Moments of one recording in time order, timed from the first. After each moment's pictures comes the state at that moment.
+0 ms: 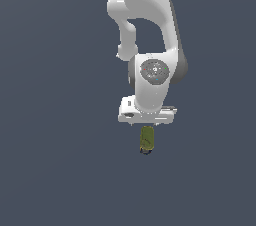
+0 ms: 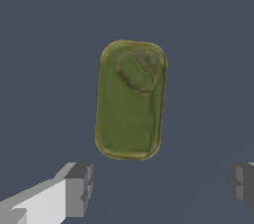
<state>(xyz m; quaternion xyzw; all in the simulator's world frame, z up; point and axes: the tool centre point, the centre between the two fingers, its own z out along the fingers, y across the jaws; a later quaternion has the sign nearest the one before) 0.053 0.065 0.124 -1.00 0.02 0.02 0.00</state>
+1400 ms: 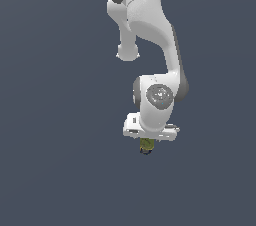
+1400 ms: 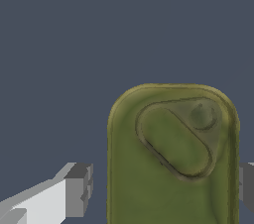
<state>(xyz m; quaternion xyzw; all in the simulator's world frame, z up) 0.093 0.080 0.069 -1.00 0.05 0.00 0.00</state>
